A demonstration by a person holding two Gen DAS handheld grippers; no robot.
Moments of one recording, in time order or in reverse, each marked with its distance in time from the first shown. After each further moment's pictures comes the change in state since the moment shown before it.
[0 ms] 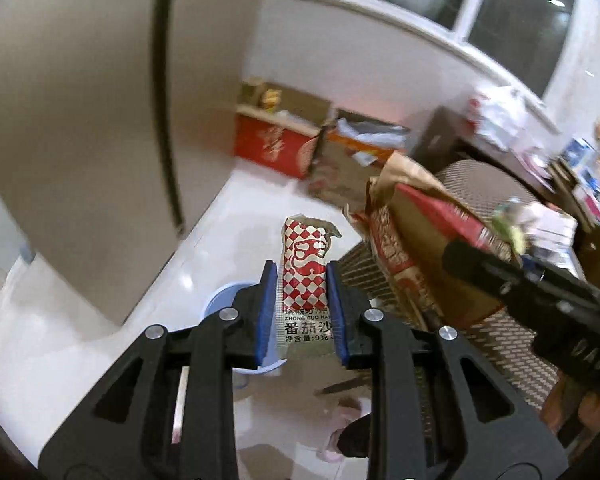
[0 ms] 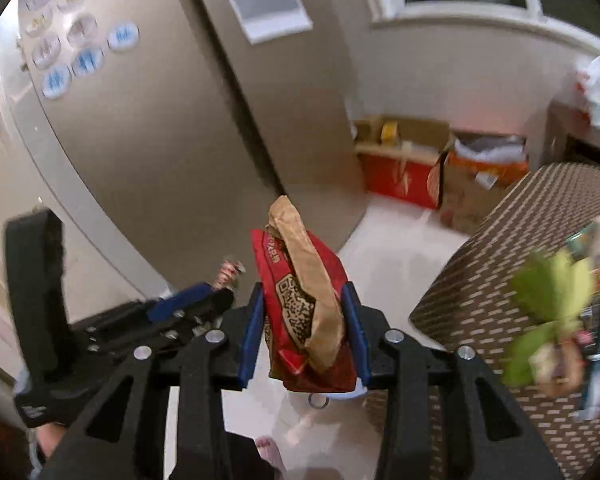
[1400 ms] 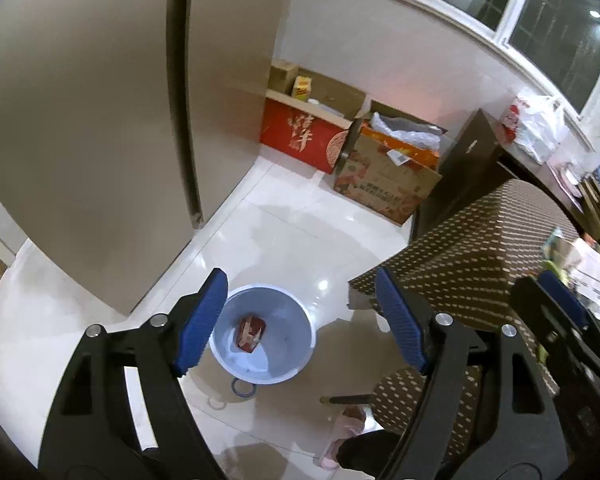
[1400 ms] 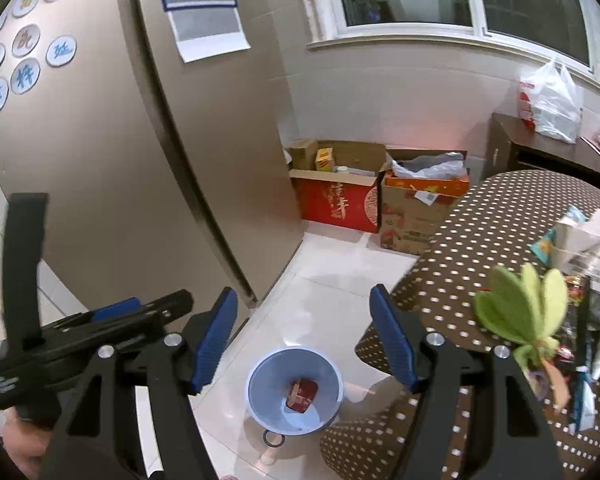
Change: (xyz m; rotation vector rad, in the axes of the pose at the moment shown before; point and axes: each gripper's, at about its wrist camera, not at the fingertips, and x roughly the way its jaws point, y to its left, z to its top) left arm 0.047 -0.004 0.039 -0.051 0.035 0.066; right arm -0.010 -0.043 0.010 0.079 -0.179 -0.241
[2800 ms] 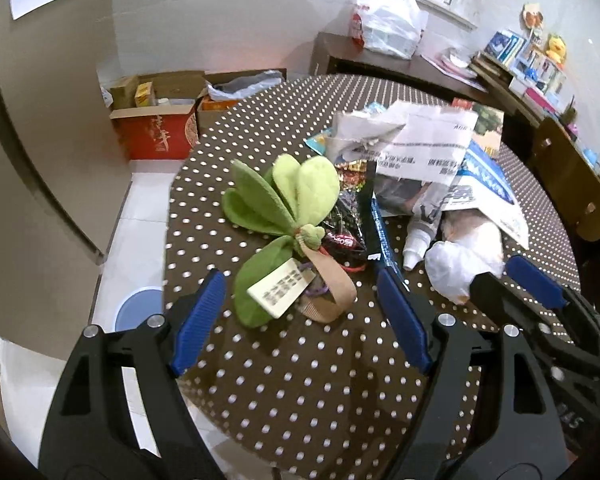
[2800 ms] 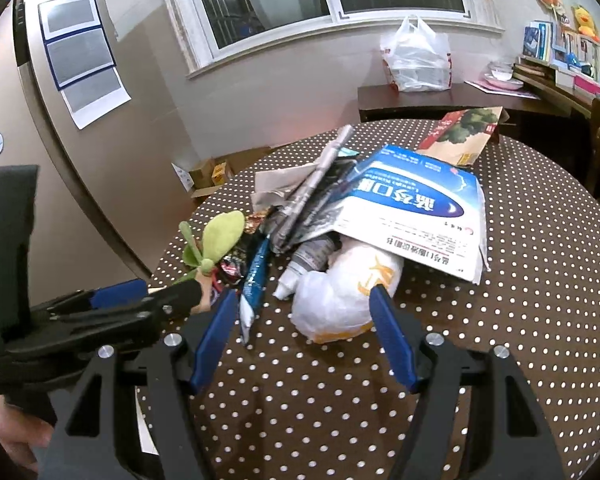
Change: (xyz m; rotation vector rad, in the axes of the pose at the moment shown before) left arm 0.000 -0.255 -0.080 0.407 0.110 -0.232; right arm -0.135 -0.208 -0.066 0.247 -0.023 -0.202
